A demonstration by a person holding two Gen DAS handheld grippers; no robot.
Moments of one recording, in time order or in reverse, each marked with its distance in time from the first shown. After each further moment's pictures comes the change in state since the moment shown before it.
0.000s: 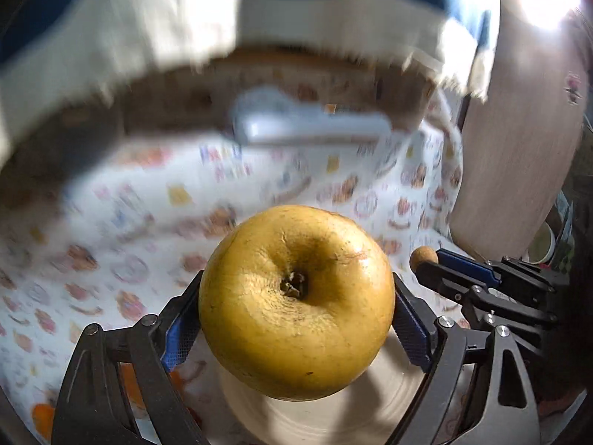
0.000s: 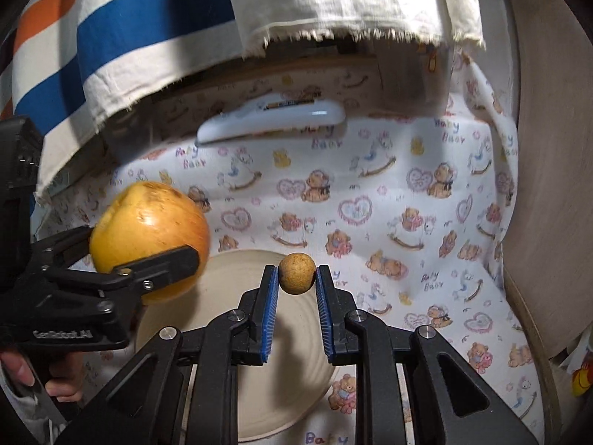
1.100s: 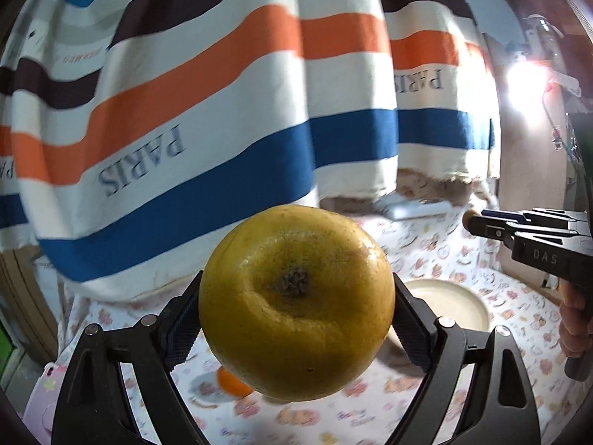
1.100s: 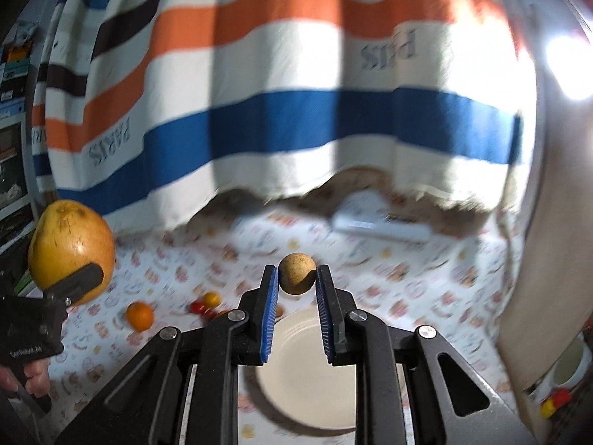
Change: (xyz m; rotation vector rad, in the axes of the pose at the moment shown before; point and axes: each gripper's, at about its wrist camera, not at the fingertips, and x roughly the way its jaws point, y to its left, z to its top) left arm -0.222 0.060 -0.079 0.030 -0.417 0.351; right arm -0.114 0.124 0.025 -0.202 -0.226 0.032
